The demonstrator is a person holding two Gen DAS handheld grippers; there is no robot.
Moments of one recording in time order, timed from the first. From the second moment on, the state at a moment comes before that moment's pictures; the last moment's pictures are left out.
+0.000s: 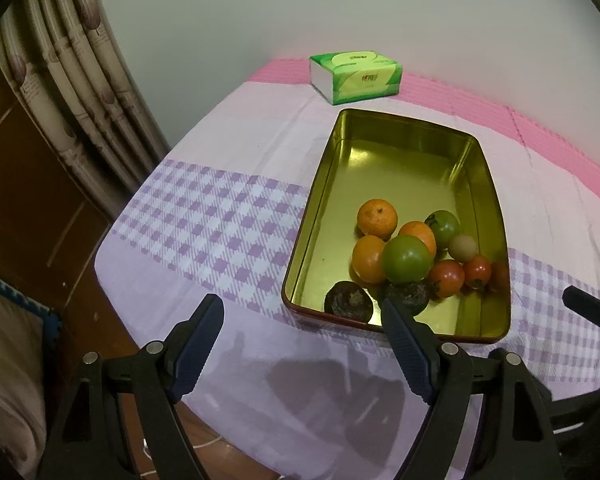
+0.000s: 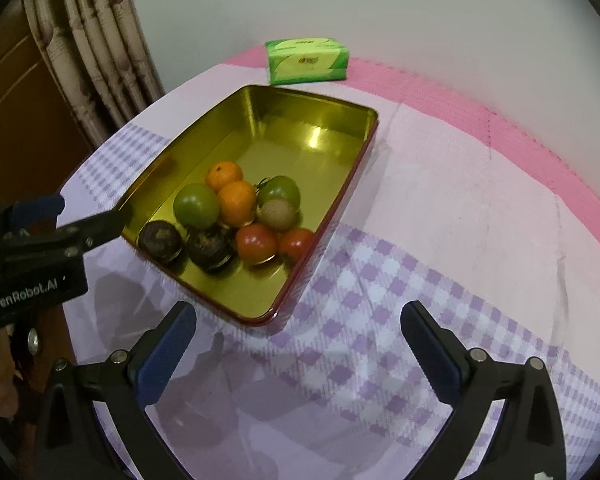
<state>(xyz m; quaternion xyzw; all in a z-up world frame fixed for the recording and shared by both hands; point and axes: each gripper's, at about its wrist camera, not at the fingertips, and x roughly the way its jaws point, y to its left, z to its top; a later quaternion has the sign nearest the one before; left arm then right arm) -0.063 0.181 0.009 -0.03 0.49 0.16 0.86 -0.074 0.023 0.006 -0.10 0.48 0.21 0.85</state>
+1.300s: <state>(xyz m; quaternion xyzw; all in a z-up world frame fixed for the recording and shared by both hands) -0.061 0.177 0.002 -0.01 0.50 0.15 0.85 -0.069 0.027 -0.010 -0.10 0.50 0.22 0.83</state>
